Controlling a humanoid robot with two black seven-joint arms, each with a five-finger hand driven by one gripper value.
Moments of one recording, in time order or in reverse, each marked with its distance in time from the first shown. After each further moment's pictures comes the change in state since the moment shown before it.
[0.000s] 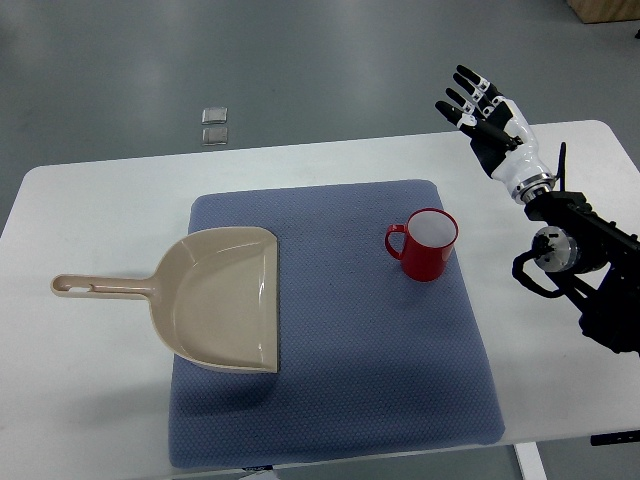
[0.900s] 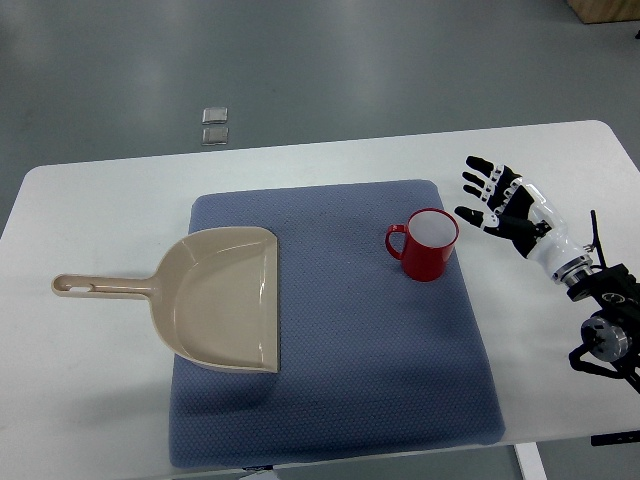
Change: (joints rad) left arm 0.000 0.000 0.000 0.000 0.000 0.000 0.000; right arm -0.258 -0.091 0.007 0.096 -0.284 0.059 0.137
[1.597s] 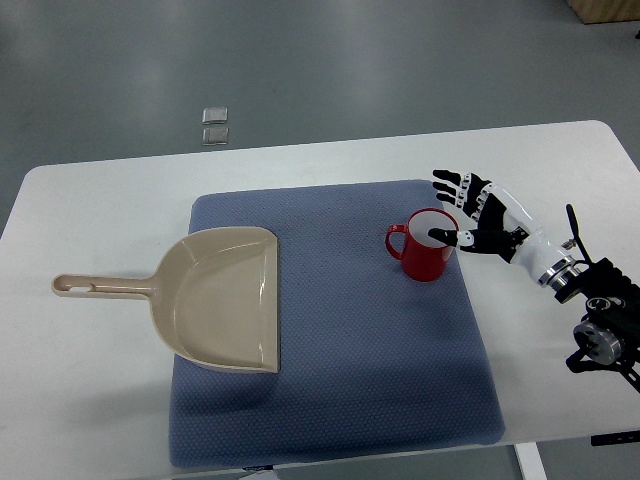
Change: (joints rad) left arm 0.000 0.000 0.000 0.000 0.000 0.000 0.000; right arm -0.003 -0.011 0.000 0.071 -0.245 -0.002 0.000
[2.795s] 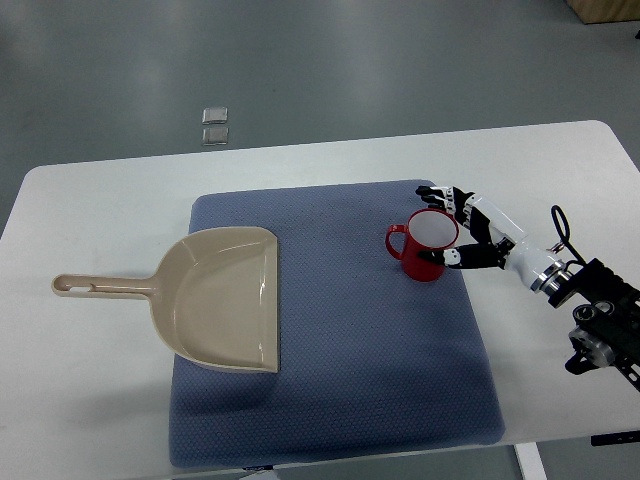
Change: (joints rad) left arm 0.000 0.000 0.000 0.000 0.000 0.000 0.000; right arm -0.003 0.018 -0.001 -0.008 -0.180 -0.074 0.000
